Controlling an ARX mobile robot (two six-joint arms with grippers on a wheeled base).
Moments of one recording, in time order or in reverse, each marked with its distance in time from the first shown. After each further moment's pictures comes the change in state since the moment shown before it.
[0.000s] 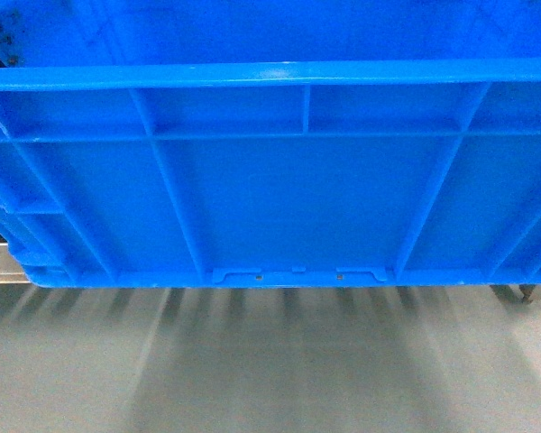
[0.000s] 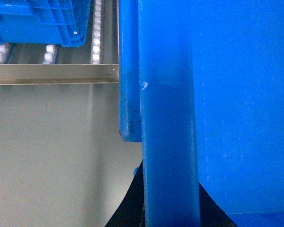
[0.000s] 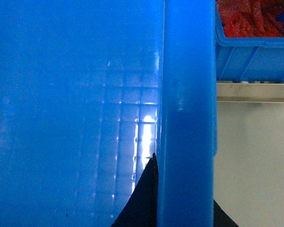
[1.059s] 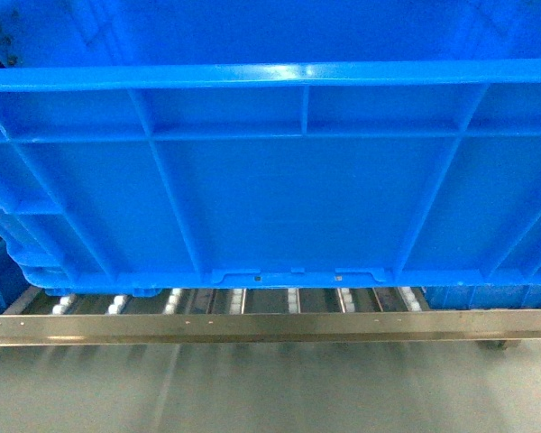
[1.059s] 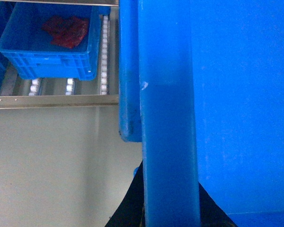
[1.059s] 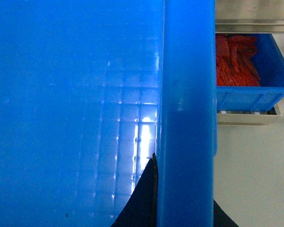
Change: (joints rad) left arm 0.000 0.000 0.000 -0.002 0.000 0.000; right arm 0.000 0.000 0.000 0.000 -0.002 0.000
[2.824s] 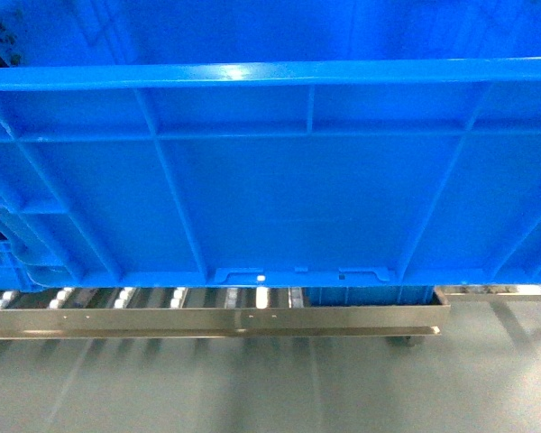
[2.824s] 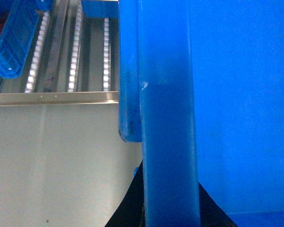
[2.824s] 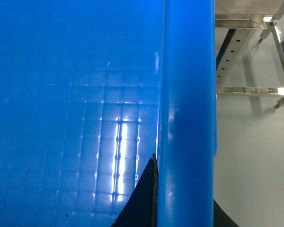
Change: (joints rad) left arm -0.004 0.001 0.000 0.004 0.000 -0.002; right arm -0.005 0.000 0.000 -0.001 -0.002 0.000
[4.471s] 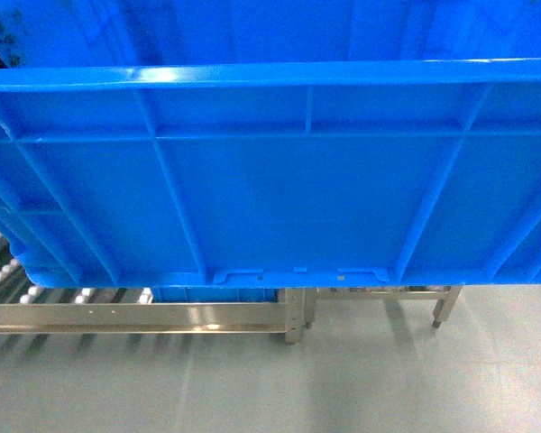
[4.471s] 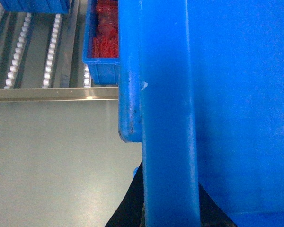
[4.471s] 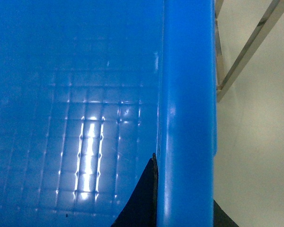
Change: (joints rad) left arm 0.000 0.000 0.000 -0.002 0.000 0.000; right arm 0.000 0.000 0.000 0.000 0.000 0.000
